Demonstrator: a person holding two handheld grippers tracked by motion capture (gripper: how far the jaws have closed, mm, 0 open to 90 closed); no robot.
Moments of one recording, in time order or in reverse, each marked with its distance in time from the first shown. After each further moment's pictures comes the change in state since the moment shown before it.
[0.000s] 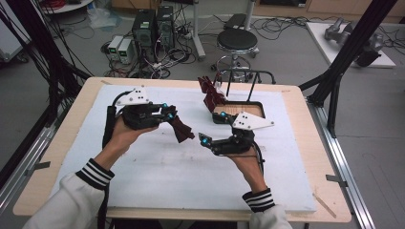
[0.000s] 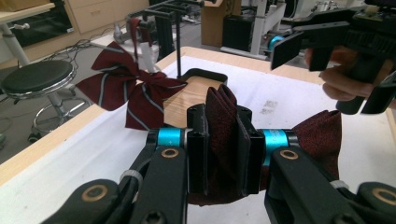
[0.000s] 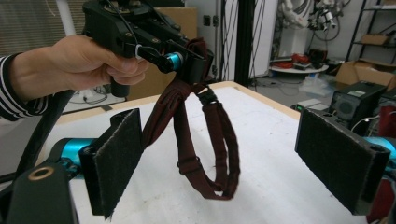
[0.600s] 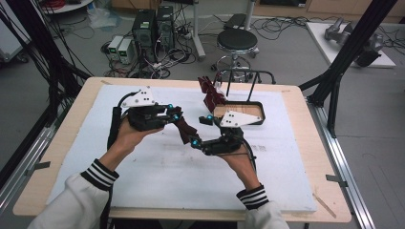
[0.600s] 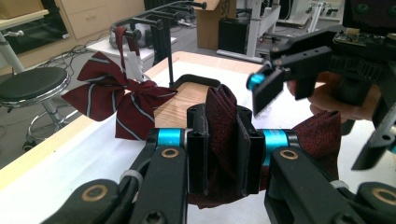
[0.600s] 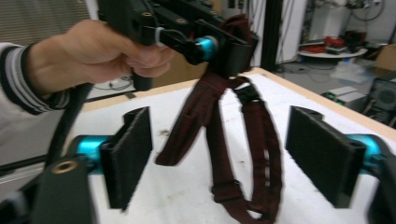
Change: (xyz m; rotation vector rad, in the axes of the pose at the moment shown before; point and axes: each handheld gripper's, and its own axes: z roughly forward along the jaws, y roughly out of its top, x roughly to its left) left arm -0.008 0.004 0.008 -0.010 -0.011 0.017; right arm 0.006 0.000 0.024 0.068 0.109 0.019
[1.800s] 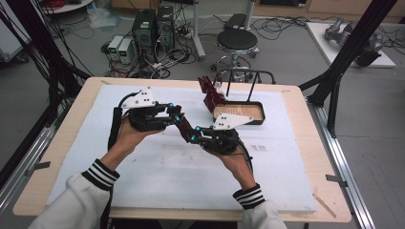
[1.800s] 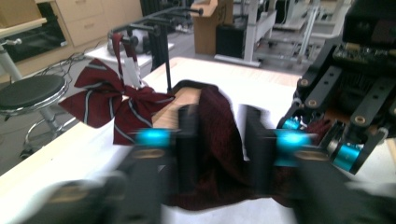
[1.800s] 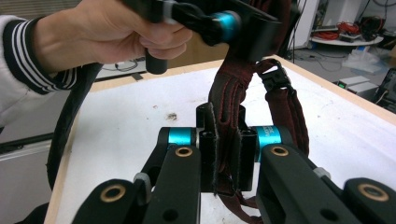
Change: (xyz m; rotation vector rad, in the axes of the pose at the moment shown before) left arm 0.002 -0.002 0.001 -0.042 -0.008 0.003; right arm 0.007 -0.001 0.009 0.074 0.026 -0.036
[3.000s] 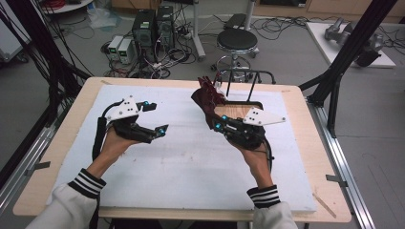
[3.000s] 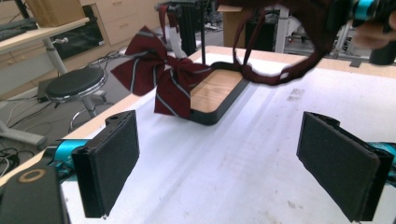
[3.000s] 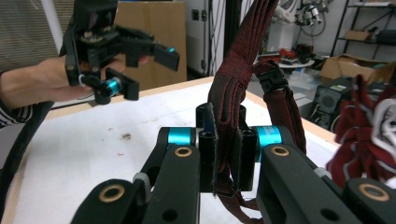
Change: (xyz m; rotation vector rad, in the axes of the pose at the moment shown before) left arm 0.009 -0.040 -0.035 0.021 0.125 0.044; right arm -0.020 0.002 -0.060 -0.117 -0.189 0.018
